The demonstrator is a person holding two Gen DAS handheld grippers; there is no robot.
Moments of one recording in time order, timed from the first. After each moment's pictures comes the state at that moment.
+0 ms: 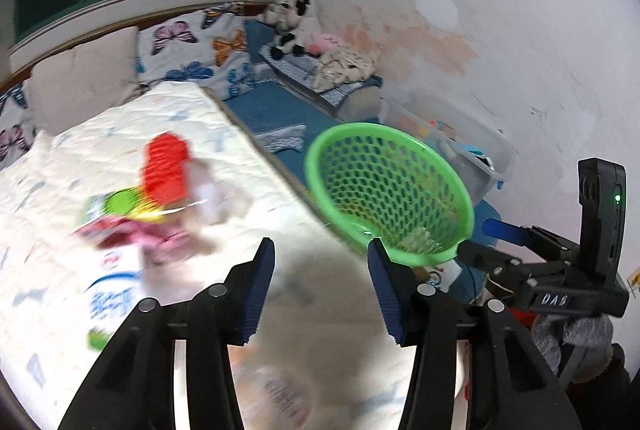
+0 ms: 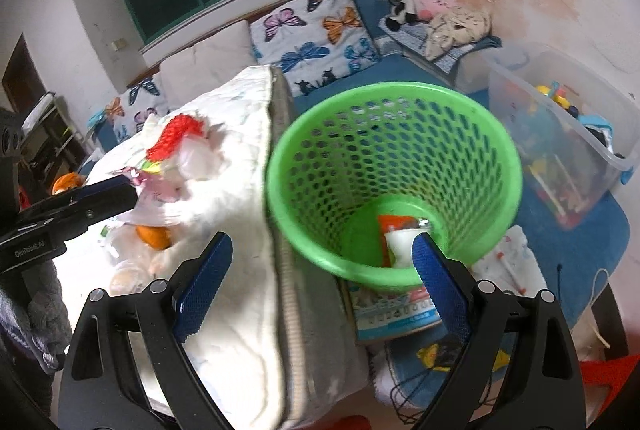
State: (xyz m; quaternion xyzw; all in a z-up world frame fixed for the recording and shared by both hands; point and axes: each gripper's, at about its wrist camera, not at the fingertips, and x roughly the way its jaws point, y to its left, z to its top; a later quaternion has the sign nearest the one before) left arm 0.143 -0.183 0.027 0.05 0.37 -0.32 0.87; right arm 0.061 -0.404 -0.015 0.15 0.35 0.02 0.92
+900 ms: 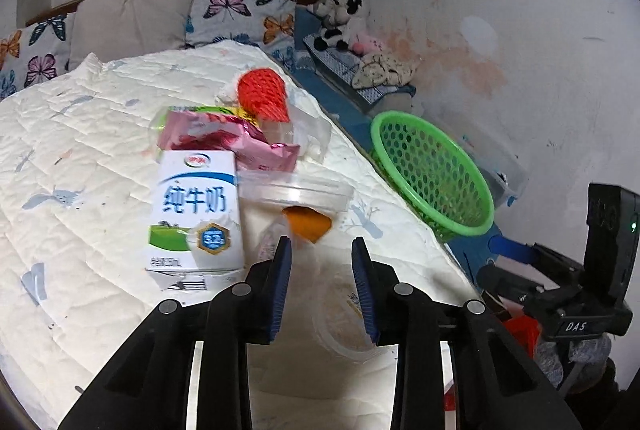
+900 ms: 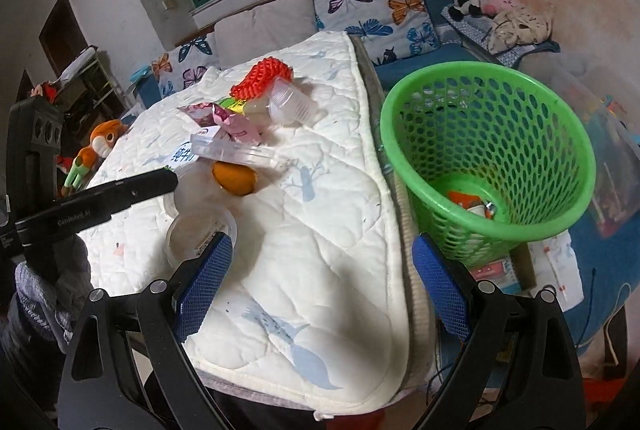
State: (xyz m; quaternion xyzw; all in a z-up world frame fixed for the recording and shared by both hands) left arm 0.127 -0.092 -0.007 -0.04 0.39 -0.28 0.87; right arm 0.050 -0.324 -0.025 0.11 0.38 0.10 0.91
